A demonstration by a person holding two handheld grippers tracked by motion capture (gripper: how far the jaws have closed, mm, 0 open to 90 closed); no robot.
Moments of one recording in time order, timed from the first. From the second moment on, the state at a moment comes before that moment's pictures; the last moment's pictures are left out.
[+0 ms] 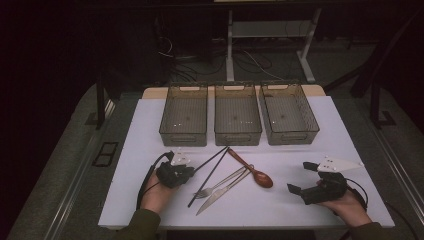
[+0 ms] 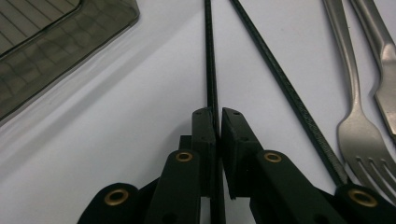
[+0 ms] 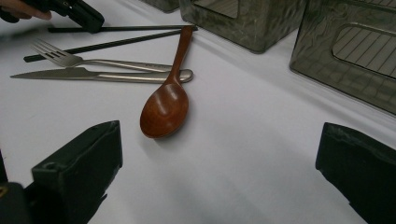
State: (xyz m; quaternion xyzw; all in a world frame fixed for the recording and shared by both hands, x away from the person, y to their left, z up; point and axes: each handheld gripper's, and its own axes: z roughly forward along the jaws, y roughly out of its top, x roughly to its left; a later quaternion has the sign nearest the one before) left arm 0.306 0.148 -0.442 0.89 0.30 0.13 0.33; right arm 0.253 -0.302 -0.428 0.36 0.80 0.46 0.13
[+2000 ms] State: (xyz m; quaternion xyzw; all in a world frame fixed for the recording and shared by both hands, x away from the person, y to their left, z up) left arm 0.285 0.185 -0.420 0.87 0.31 0.08 0.38; right arm 0.252 -0.303 -0.430 0.36 0.80 0.46 0.13
